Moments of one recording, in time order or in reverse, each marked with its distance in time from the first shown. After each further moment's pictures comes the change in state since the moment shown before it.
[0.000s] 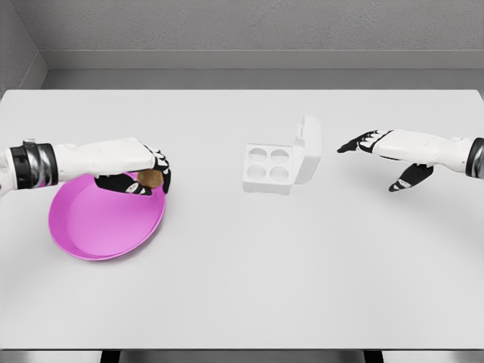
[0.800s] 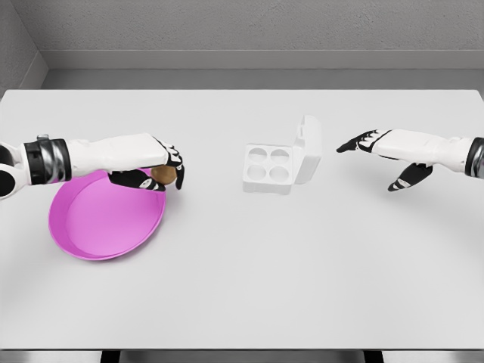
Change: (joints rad) left arm -0.021 -0.049 -0.003 0.000 -0.008 0.001 0.000; right arm -0.002 0.002 0.000 0.000 0.000 0.000 0.000
